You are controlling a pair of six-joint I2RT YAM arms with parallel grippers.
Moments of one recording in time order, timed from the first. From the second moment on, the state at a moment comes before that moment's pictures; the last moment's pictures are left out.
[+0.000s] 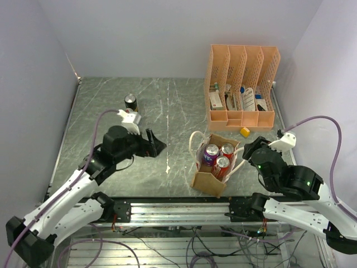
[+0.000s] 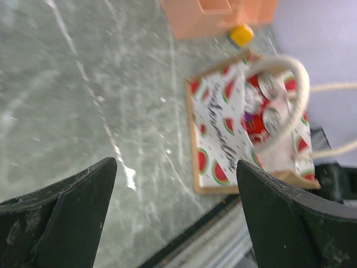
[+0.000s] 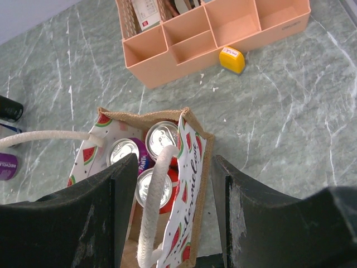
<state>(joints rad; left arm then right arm) -0.56 0.78 0.71 -0.30 0.14 -0.54 1.00 0.58 0.96 -1.10 0.97 0.97</state>
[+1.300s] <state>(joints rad) -1.38 1.77 1.42 -0.34 -0.44 -0.45 1.00 0.55 0.96 -1.10 0.96 0.97</state>
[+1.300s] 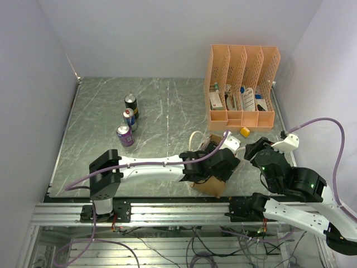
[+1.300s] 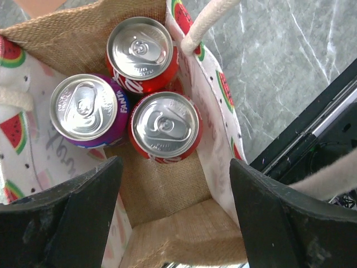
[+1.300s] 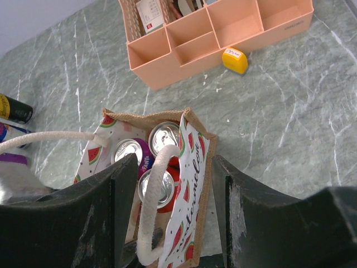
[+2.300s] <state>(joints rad) -1.34 2.00 1.57 -0.37 -0.45 -0.43 1.00 0.56 0.96 -1.11 0.96 0.97</state>
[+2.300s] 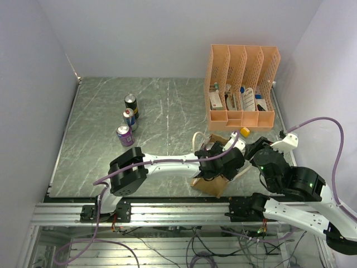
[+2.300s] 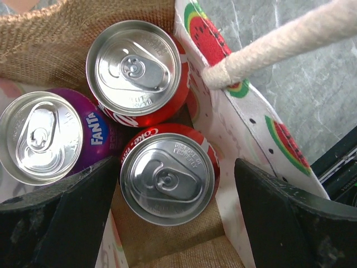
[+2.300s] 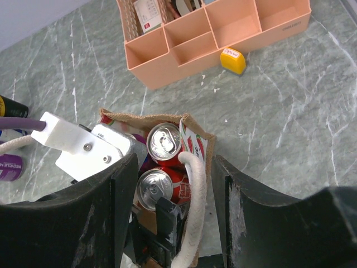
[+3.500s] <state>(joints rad) -1.32 1.79 1.49 -0.36 -0.36 -0.41 1.00 0.57 0.96 -1.11 0.96 0.98</state>
